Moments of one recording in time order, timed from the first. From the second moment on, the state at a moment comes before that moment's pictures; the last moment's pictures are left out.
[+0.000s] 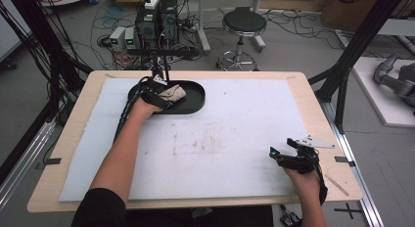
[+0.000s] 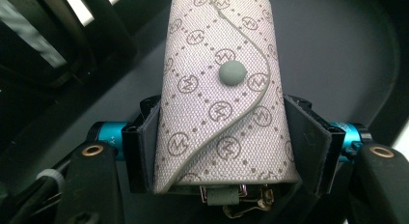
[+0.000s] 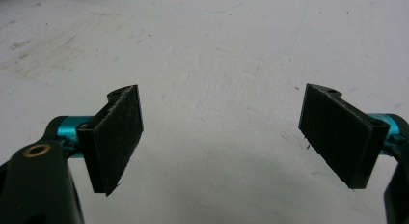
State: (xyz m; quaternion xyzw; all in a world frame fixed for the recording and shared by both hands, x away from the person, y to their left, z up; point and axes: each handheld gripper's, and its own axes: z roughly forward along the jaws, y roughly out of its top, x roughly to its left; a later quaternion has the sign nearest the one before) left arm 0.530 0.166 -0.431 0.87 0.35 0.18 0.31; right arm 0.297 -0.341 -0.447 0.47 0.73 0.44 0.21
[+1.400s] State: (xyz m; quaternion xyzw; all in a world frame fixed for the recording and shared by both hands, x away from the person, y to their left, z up) left arm 0.458 0.183 -0.367 0.82 0.33 0.20 0.42; right arm 0.304 -0.329 -0.444 0.46 0.74 0.44 0.22
